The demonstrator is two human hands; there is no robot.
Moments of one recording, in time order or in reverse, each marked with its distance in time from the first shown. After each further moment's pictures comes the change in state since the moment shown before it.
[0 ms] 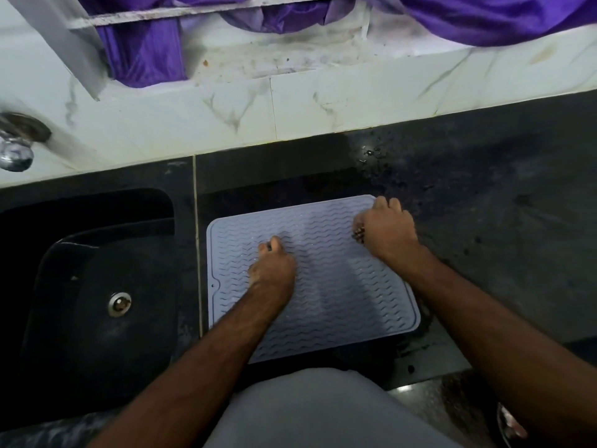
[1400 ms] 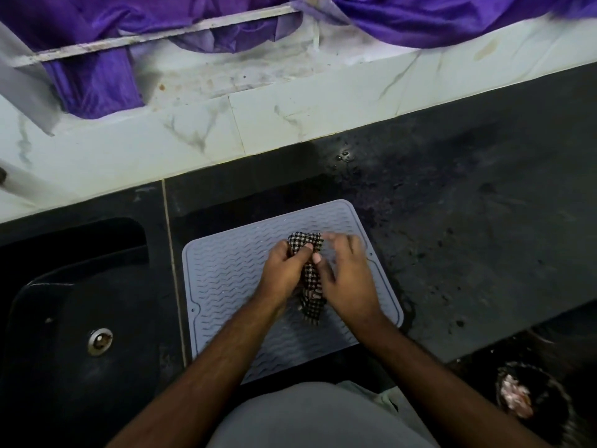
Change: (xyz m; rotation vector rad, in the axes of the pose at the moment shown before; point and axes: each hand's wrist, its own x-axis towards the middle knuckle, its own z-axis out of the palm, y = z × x) left_hand -0.006 0.050 -0.022 -1.615 0.016 -0.012; right_hand -0.076 -0.044 0.043 1.005 0.448 0.044
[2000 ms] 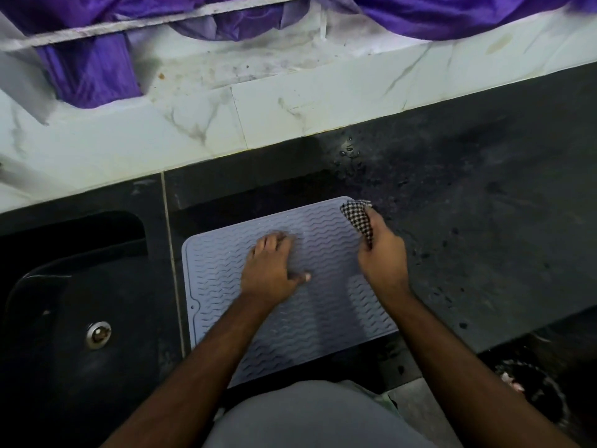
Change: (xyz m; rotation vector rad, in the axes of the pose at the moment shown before) left_hand 0.038 -0.030 -0.044 1.279 -0.049 0.448; right_hand 0.045 0.045 -0.025 -0.145 0.067 0.221
